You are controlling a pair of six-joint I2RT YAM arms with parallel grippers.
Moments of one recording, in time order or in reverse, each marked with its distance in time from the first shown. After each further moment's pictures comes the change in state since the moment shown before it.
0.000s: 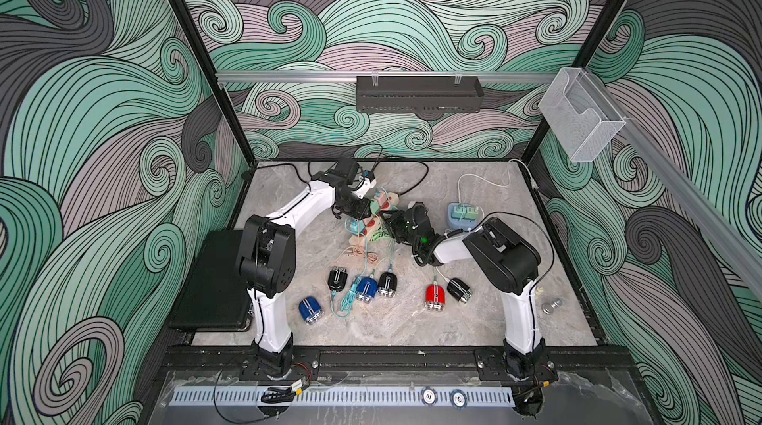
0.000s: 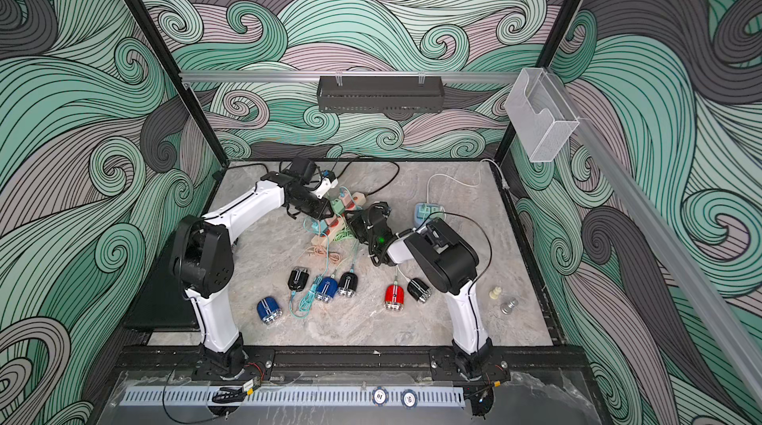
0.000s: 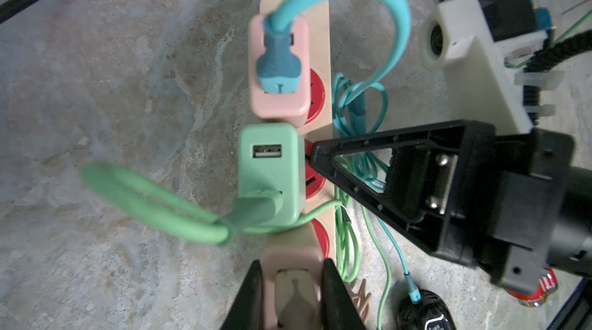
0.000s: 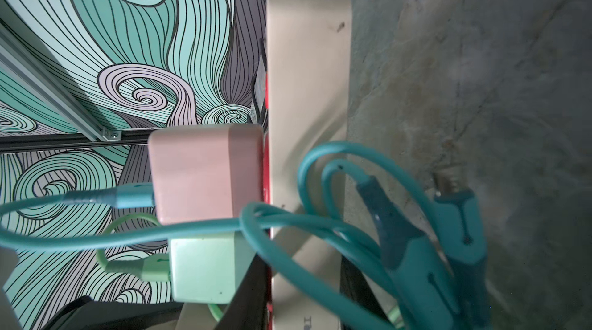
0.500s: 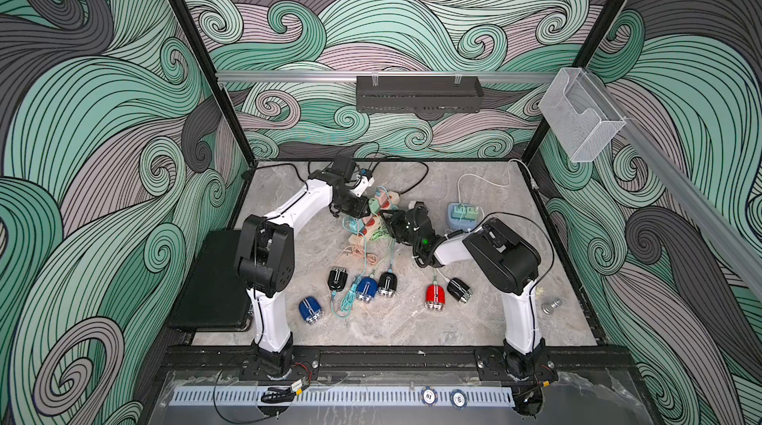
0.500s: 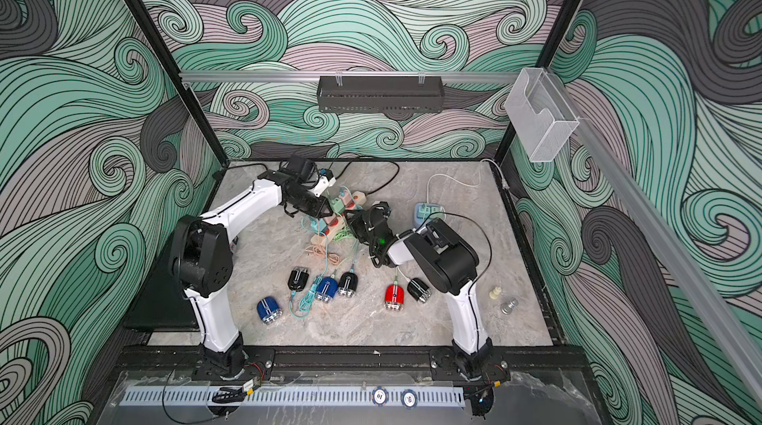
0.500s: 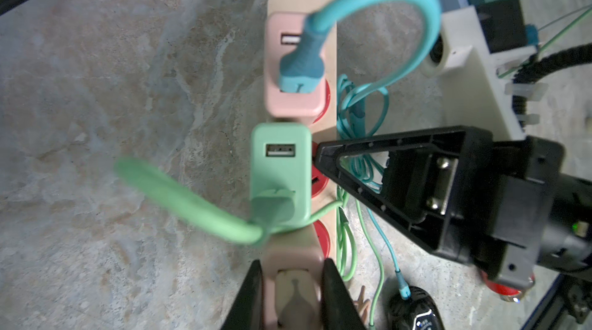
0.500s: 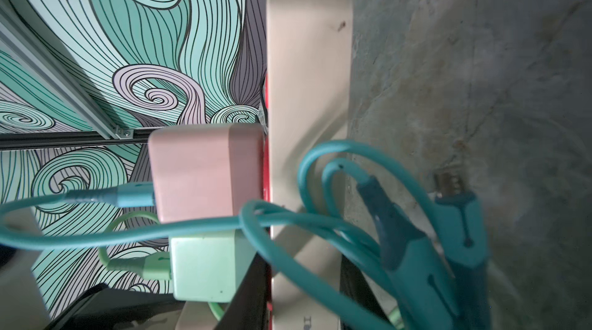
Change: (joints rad) left arm 0.057 0.000 0.012 -0.014 0.079 -0.037; right arm 0.002 -0.001 -0.021 0.072 0.002 0.000
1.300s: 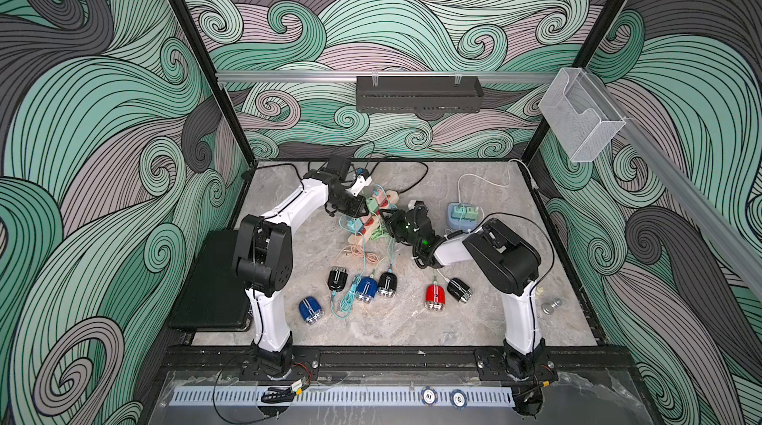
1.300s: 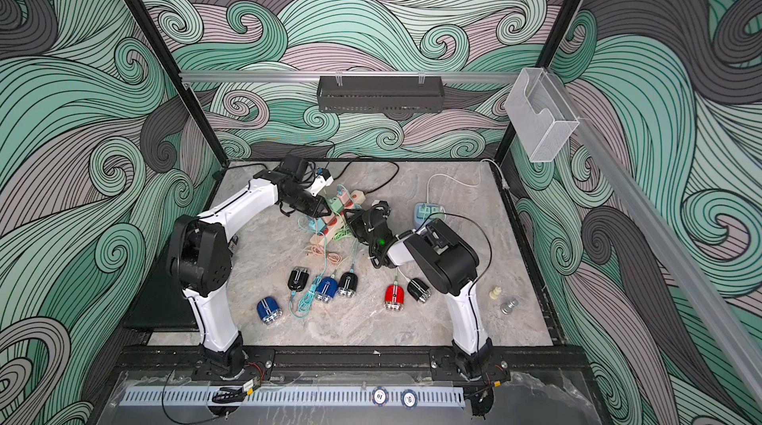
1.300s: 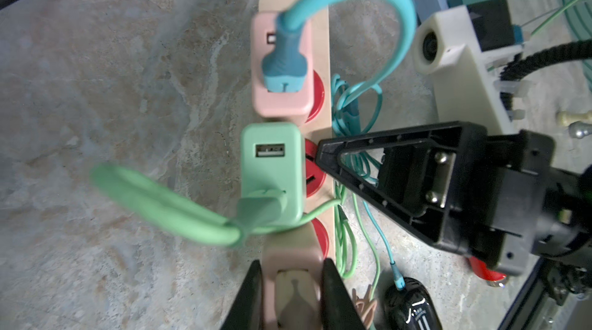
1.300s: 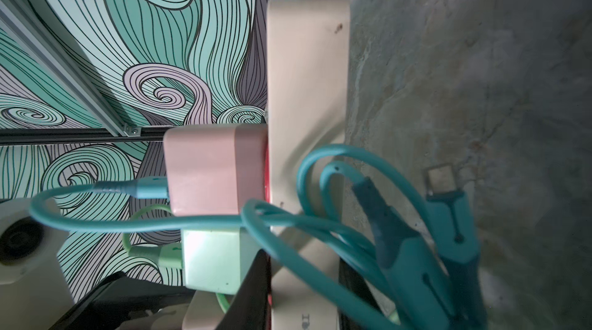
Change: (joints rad) left arm -0.011 -0.003 -0.007 -0.002 0.010 0.062; right arm 0.006 -0.007 -0.001 -0.010 0.019 -0.012
